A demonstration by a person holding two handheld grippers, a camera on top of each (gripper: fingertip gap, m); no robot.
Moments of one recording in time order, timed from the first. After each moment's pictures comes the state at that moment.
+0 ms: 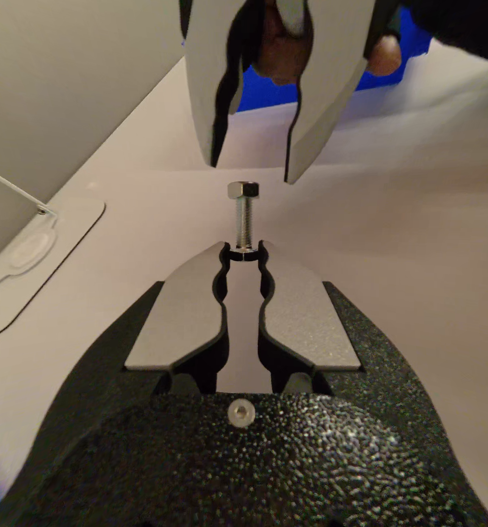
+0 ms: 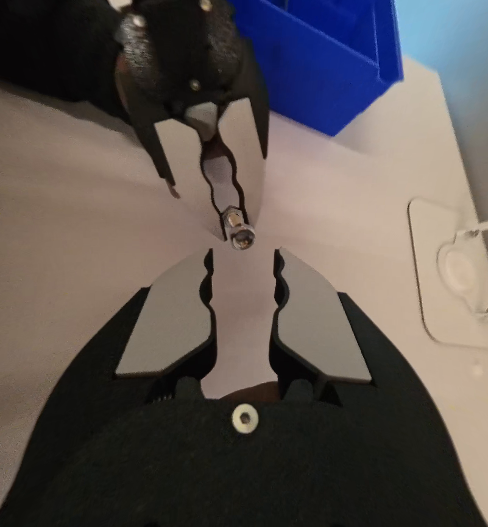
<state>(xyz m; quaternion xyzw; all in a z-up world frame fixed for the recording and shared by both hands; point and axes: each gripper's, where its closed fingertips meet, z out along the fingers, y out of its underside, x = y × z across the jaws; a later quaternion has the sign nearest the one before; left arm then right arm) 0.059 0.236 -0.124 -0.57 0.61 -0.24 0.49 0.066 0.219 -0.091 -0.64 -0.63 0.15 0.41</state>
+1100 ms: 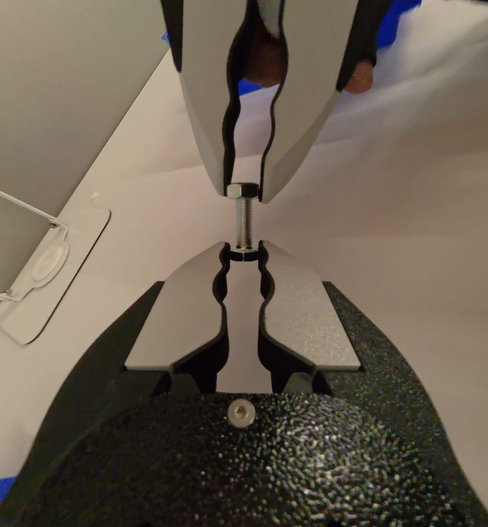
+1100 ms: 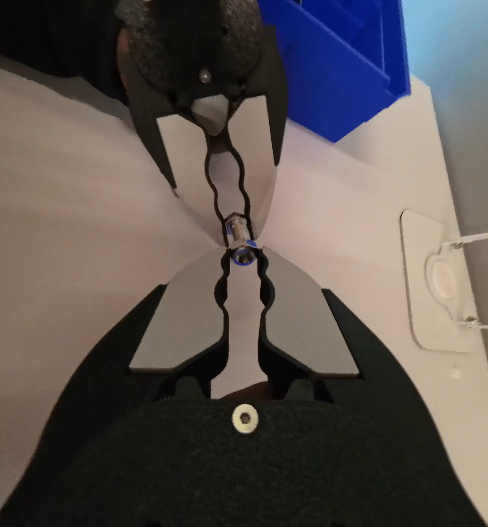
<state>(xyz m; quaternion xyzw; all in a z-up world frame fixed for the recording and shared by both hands) 0.053 0.234 -0.127 -0.55 0.65 -0.19 0.49 0.051 0.217 -0.103 -0.64 -0.64 0.11 0.42</state>
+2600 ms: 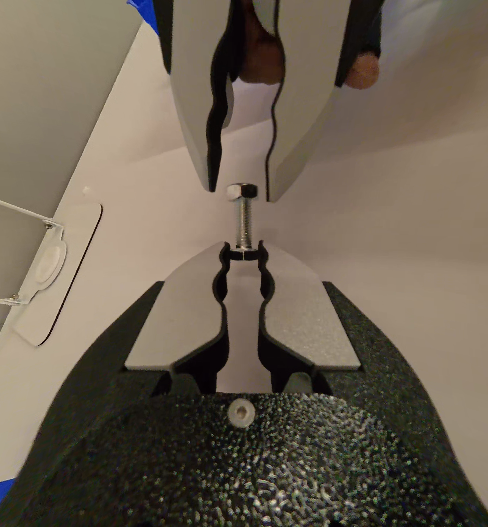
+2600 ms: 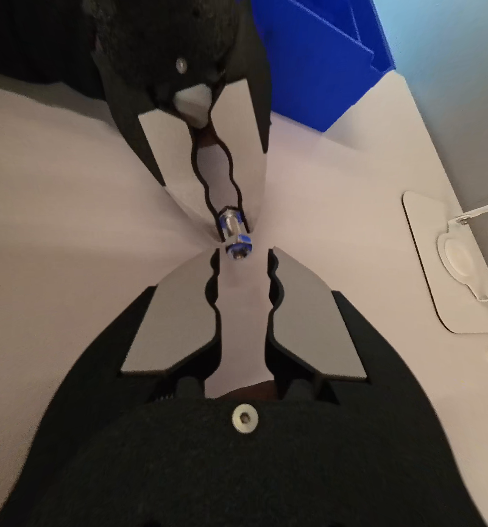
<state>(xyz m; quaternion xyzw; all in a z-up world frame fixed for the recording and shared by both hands) 0.050 0.235 -0.143 -0.53 0.69 -0.15 0.47 0.055 0.217 -0.122 -0.65 -0.59 0.13 0.46</state>
